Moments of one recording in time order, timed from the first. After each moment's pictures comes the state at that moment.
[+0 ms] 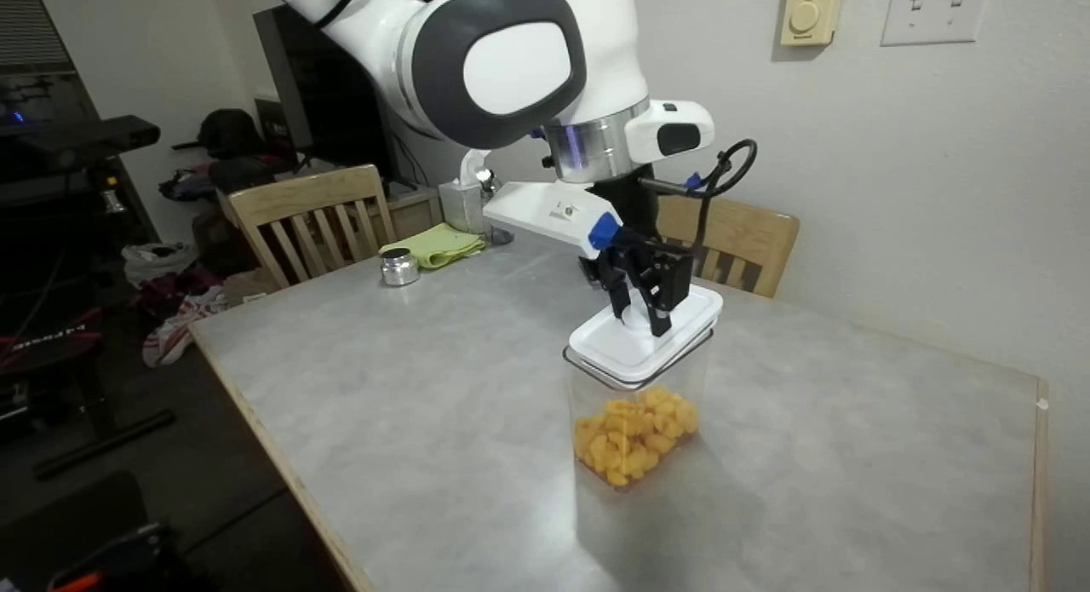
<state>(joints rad) -0.19 0.34 -0.13 -2.01 0.01 2.59 -0.18</state>
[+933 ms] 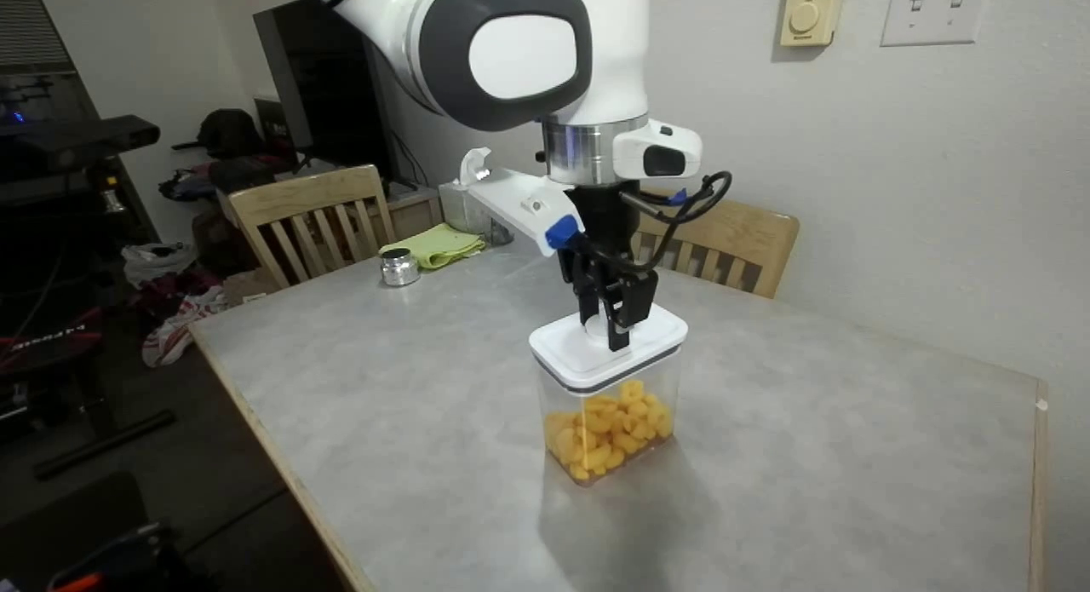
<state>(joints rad) -0.18 0.35 -0.13 -1.96 0.11 2.38 -0.10</state>
